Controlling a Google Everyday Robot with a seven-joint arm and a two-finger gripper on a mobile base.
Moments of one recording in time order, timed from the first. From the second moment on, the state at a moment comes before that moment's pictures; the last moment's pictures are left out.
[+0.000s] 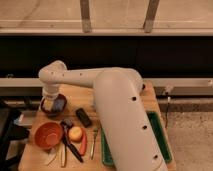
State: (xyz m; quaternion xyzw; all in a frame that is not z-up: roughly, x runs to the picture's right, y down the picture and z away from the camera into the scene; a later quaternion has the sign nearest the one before) arm -0.310 0.067 0.838 -0.33 -0.18 0.07 0.93
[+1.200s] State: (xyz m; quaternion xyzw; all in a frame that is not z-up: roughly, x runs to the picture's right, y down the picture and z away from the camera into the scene) arm -0.318 0.062 0.842 -0.34 -0.17 0.04 0.92
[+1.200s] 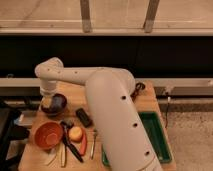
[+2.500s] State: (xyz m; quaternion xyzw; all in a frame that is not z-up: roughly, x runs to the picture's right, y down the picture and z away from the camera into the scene) arm -0.333 0.040 0.840 -0.34 -0.20 0.05 0.92
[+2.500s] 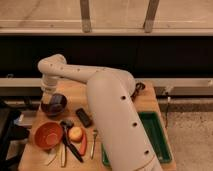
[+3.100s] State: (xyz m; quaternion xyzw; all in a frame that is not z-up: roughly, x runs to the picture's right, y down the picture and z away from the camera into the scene) arm -0.295 0.053 0.823 -0.33 -0.19 0.08 0.92
